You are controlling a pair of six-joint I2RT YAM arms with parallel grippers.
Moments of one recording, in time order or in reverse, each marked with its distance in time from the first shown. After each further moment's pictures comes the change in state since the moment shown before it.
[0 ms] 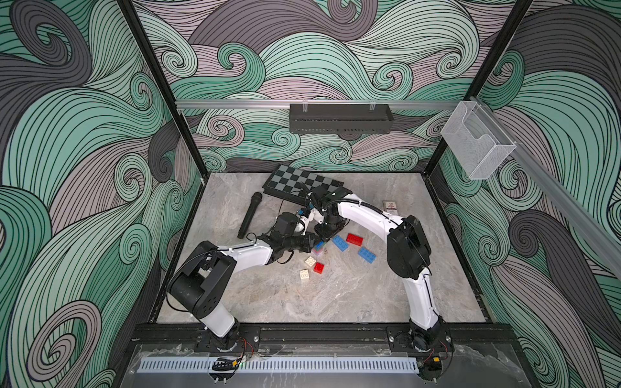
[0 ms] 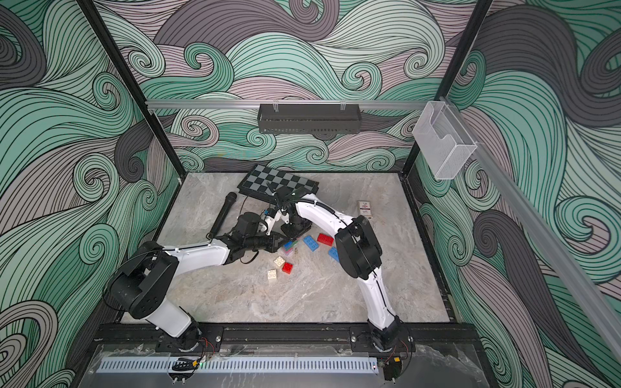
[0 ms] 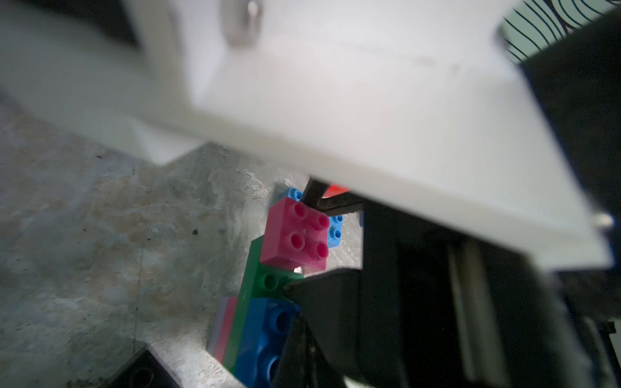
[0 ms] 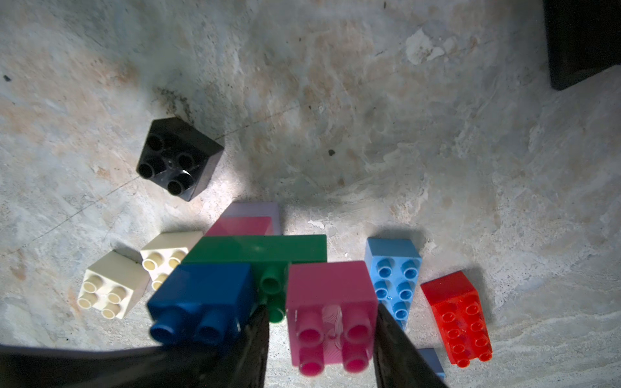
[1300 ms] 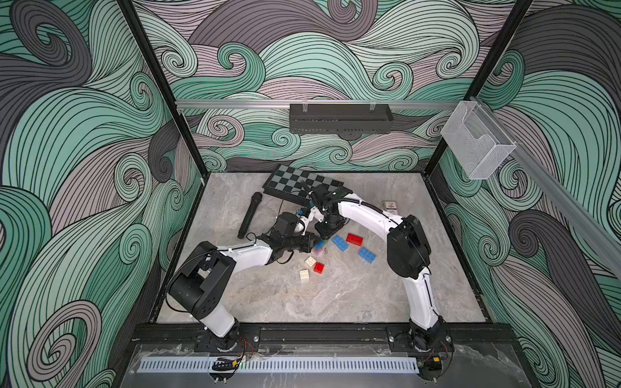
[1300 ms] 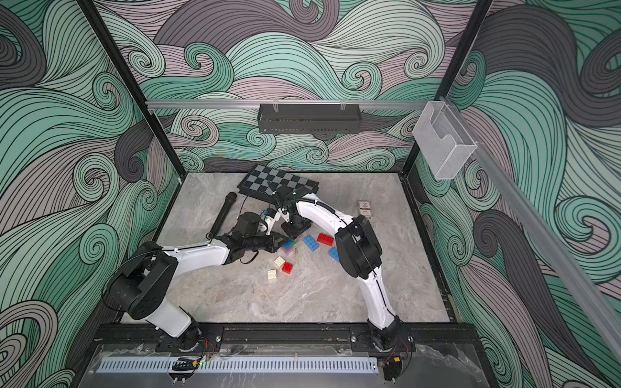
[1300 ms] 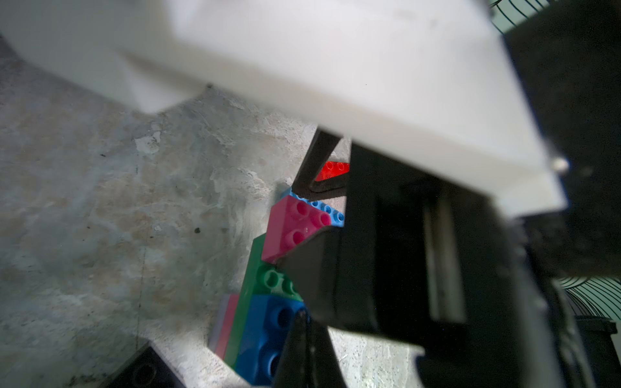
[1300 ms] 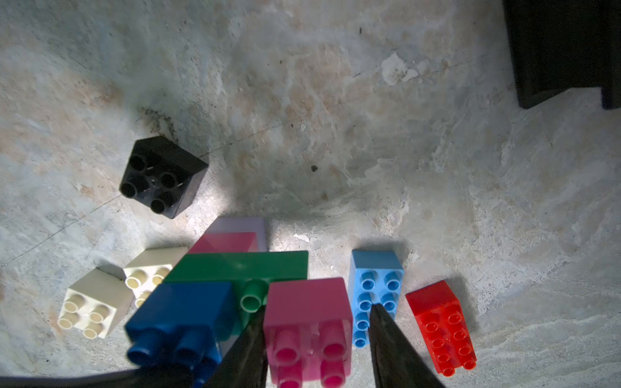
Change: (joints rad) left arm 0.000 -0.006 0.000 -0.009 -0.006 0.000; right arm -0.007 0.008 0.000 0.031 0.027 -0.011
